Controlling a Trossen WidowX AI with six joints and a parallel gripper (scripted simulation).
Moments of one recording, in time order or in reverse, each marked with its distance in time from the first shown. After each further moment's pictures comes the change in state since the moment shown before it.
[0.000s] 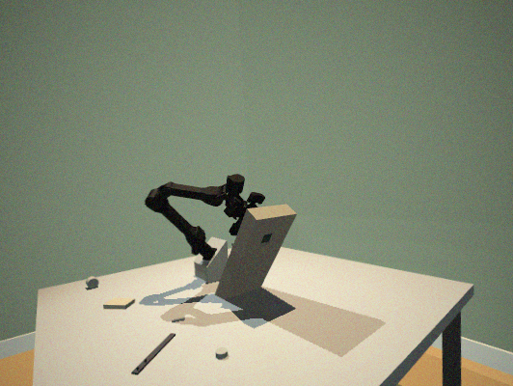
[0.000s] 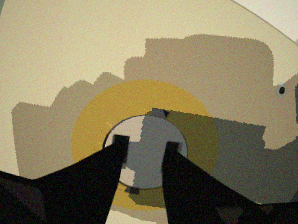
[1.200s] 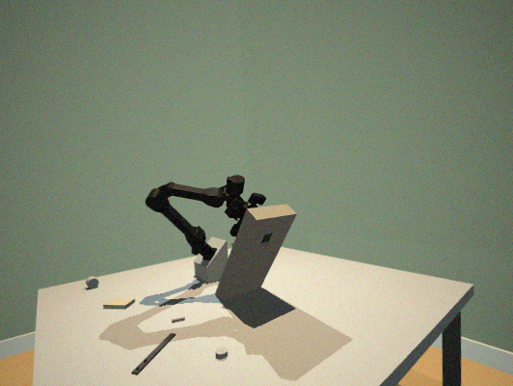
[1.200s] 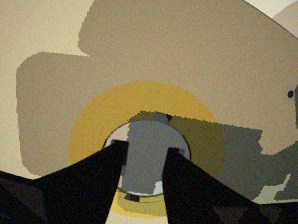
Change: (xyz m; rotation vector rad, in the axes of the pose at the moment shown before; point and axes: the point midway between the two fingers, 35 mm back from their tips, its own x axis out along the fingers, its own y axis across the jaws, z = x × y) arm 0.006 0.001 -0.001 -0.010 -0.005 0.006
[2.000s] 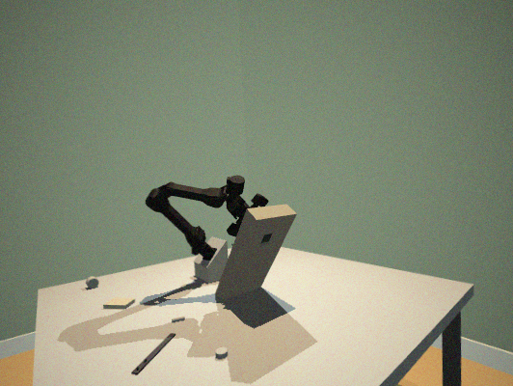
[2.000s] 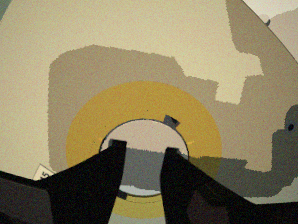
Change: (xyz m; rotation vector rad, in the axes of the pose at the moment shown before) arm 0.000 -0.001 0.000 -0.240 -0.002 -0.002
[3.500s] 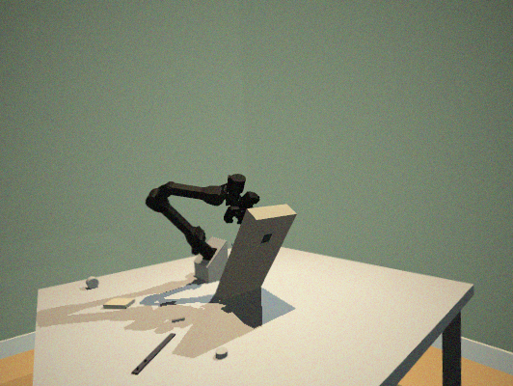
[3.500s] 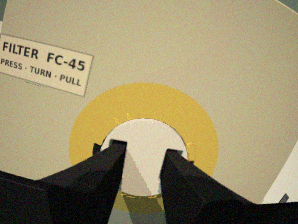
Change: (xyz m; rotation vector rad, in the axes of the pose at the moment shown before) arm -0.005 0.001 0.001 -1.225 0.020 -0.004
